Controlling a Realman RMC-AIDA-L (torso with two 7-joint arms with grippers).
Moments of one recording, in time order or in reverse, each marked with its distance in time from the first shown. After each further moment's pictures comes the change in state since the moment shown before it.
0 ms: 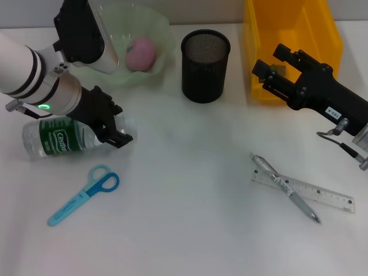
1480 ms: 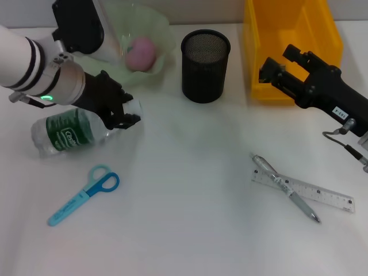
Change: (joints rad) left arm 0.053 -0.001 0.040 0.122 -0.063 -0.020 0.000; right arm -0.005 -0.001 0.038 0.032 0.010 0.000 0.004
